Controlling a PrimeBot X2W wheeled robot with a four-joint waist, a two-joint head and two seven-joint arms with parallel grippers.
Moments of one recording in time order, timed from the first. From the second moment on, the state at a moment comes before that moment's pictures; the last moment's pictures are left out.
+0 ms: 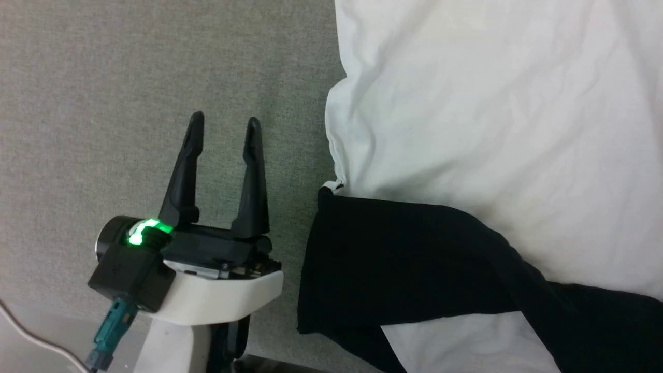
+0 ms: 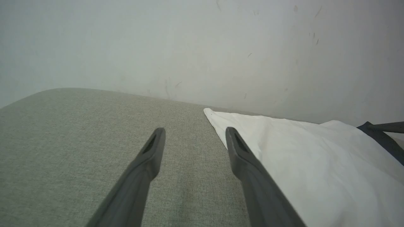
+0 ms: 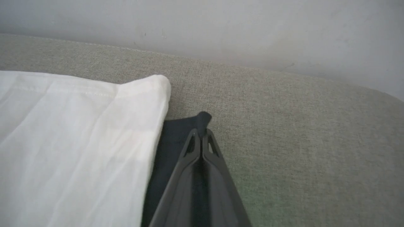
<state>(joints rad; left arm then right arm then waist) -0.17 0.06 -0.22 -0.32 -0.23 0.05 -0.26 -0.89 -0.55 -0.17 0.26 0.31 0.13 0.68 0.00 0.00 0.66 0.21</state>
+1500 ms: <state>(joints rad) 0.20 0.16 -0.06 -0.43 -0.30 0.08 -0.15 -0.36 -0.56 -0.63 0.31 0.33 0.13 0.47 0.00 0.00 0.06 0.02</state>
